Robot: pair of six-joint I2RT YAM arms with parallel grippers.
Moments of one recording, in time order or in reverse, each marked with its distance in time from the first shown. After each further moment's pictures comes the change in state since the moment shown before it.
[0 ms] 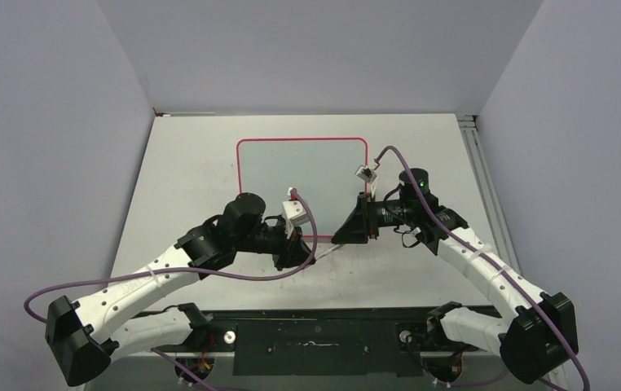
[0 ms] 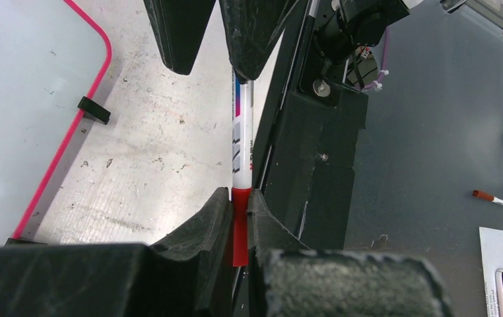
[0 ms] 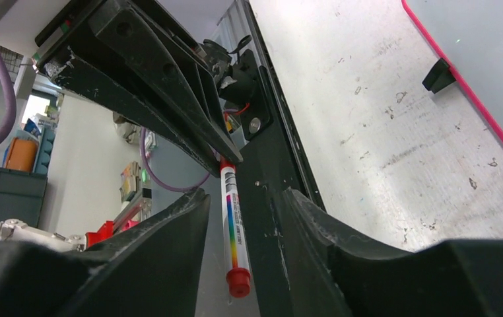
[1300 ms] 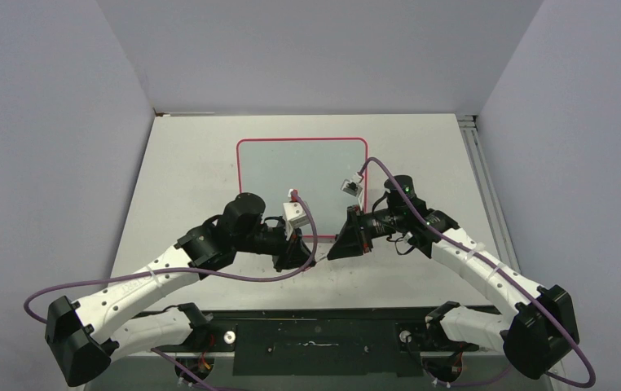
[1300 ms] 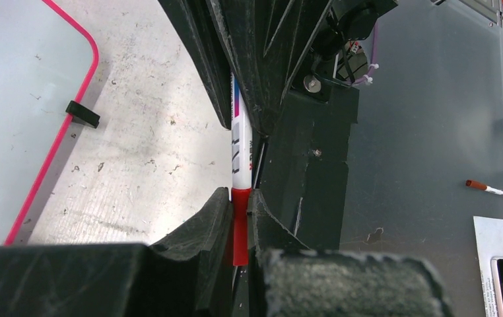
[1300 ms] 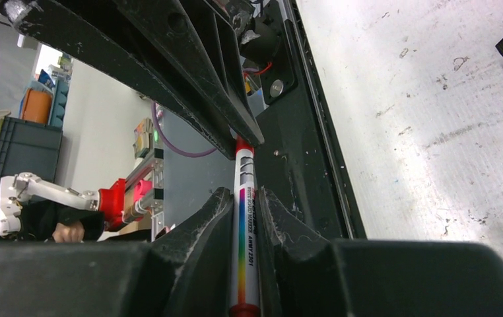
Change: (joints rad) left arm 0.000 -0.001 -0.003 0.006 0.042 0.014; right arm 0.105 0.021 -0.004 -0.081 -0.027 -0.063
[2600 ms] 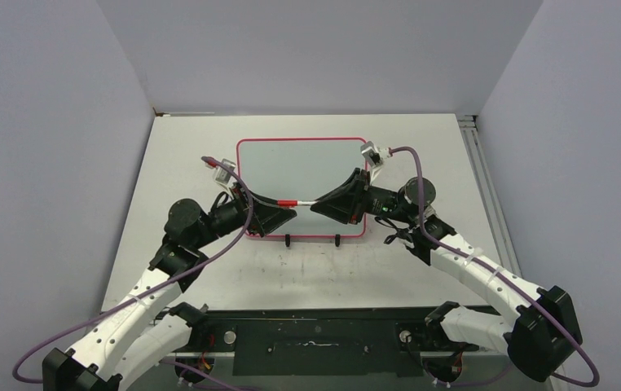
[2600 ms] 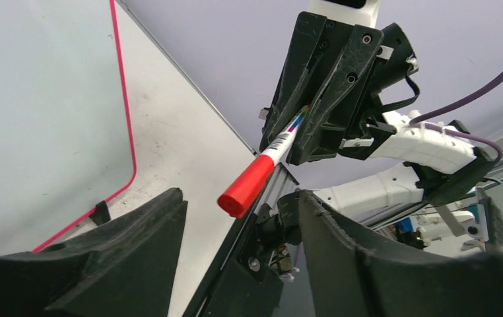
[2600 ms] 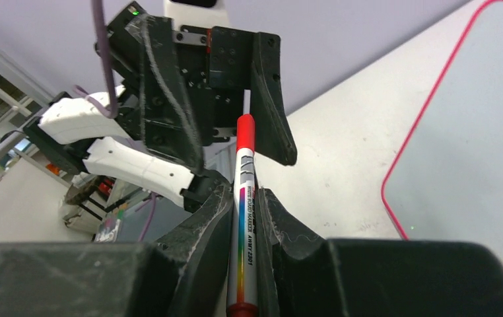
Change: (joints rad) left arm 0.354 -0.227 -0.233 0.605 -0.034 -0.735; right arm 0.047 -0.023 -0.059 0.781 0.346 0.298
